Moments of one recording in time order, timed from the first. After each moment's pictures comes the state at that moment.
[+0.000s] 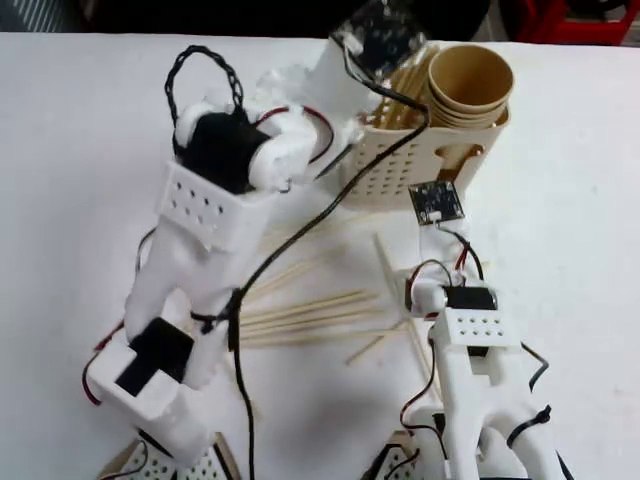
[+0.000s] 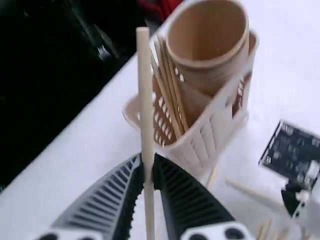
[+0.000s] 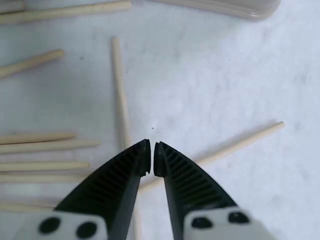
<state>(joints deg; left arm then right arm) 26.4 10.0 -50.8 89.5 -20.4 -2.2 -36.9 65.4 40.9 13.6</state>
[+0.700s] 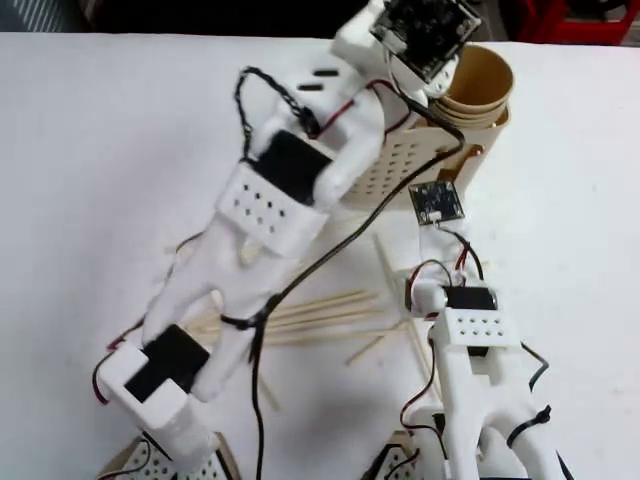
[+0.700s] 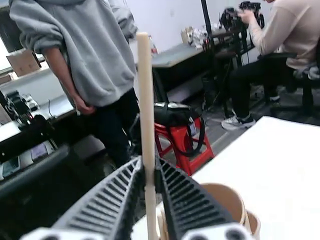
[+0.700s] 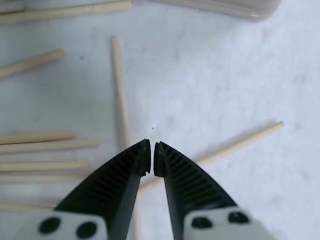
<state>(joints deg) 33.3 9.9 -33.1 35.6 -16.6 -2.2 -36.9 65.4 40.9 13.6</state>
